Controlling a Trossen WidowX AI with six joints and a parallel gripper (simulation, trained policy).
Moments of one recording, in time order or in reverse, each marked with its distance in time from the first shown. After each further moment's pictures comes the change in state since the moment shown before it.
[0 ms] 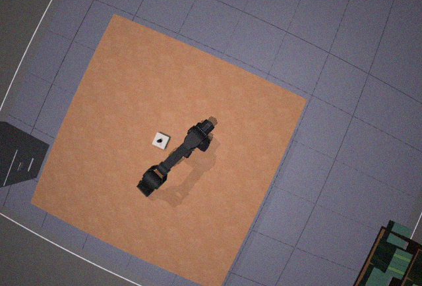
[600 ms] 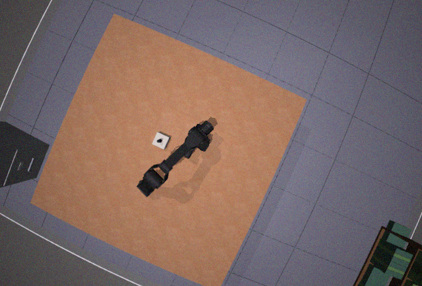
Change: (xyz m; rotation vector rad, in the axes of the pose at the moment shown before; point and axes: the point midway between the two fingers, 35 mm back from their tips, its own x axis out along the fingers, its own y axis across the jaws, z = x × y) arm 0.037 -0.001 0.005 -0.047 -0.015 -0.025
